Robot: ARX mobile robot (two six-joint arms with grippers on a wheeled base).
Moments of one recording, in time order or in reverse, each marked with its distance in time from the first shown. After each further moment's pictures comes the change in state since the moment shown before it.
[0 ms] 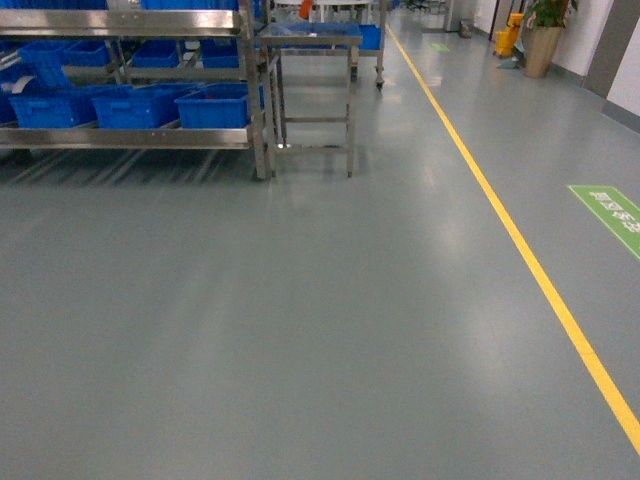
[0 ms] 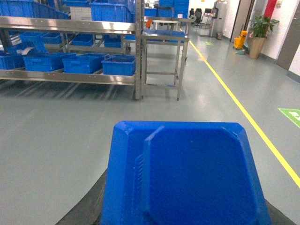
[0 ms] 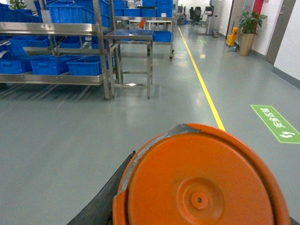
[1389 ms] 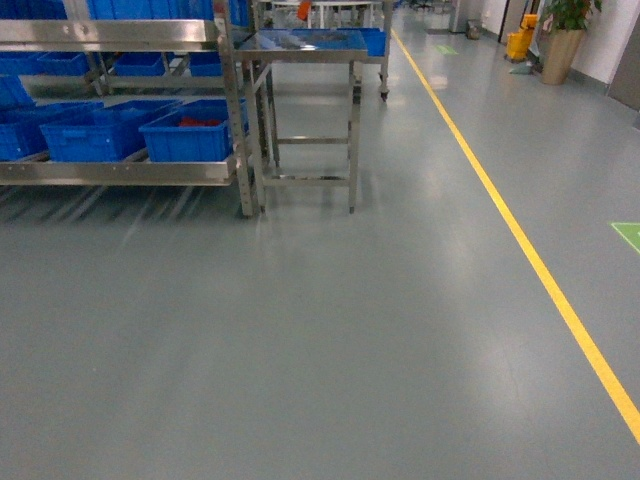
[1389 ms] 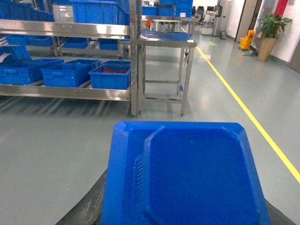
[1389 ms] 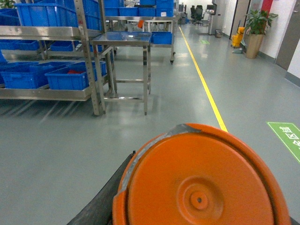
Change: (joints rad) left arm 0.000 0.000 0.000 -0.003 0.000 0.000; right arm 0.000 0.000 0.000 -0.002 0.000 0.000
